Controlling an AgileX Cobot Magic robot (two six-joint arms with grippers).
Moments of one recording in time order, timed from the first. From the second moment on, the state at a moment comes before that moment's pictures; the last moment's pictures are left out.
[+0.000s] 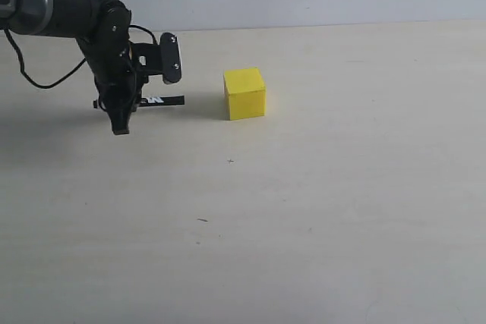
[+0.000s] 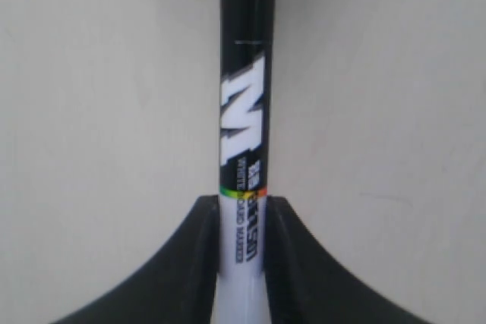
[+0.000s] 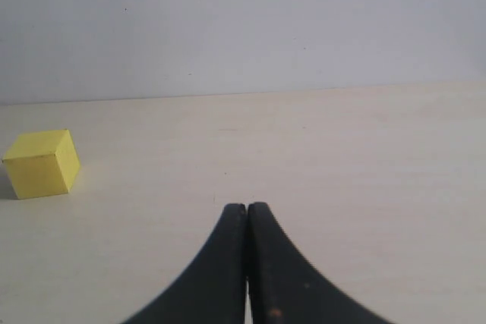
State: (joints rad) left arm -0.42 2.19 -1.51 0.35 0.69 0.79; right arm -0.08 0.01 0.00 0.01 0.27 0.04
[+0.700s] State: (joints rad) left arm -0.51 2.19 -1.52 0.42 0.68 0.64; right arm -0.08 0.01 0.00 0.01 0.27 0.04
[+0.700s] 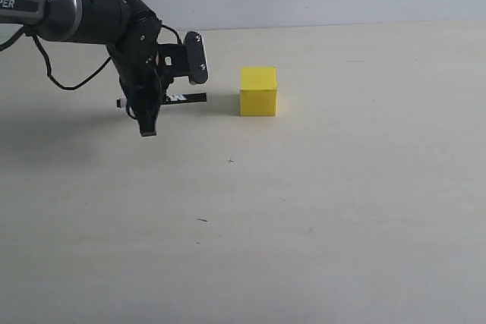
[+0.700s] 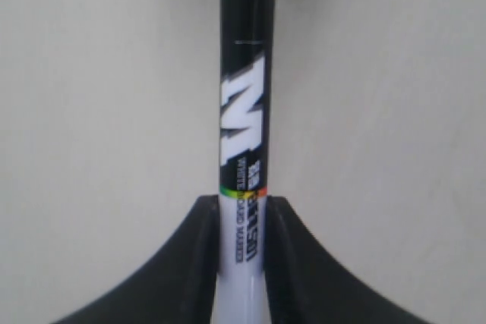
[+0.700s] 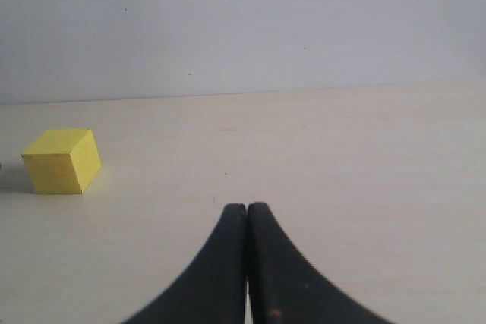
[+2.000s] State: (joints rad) left arm -0.47 2.24 -1.53 0.58 0.45 0.70; right arm -0.08 0.01 0.00 0.02 0.27 0.04
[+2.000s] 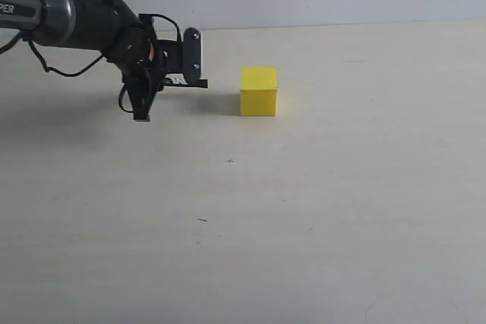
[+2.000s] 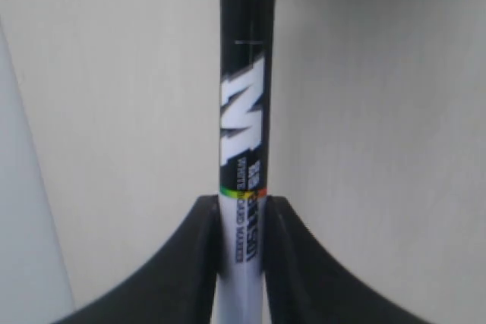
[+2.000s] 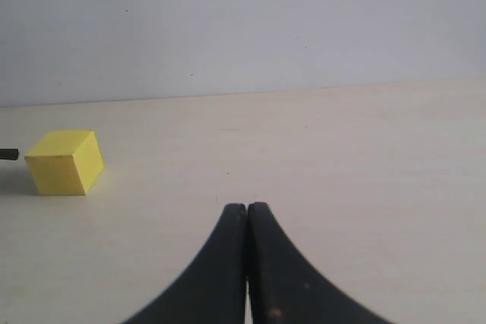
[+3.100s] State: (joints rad) left arm -0.81 2.26 -1.65 0.81 0.51 0.24; right arm -0.08 0.01 0.00 0.02 0.27 0.04
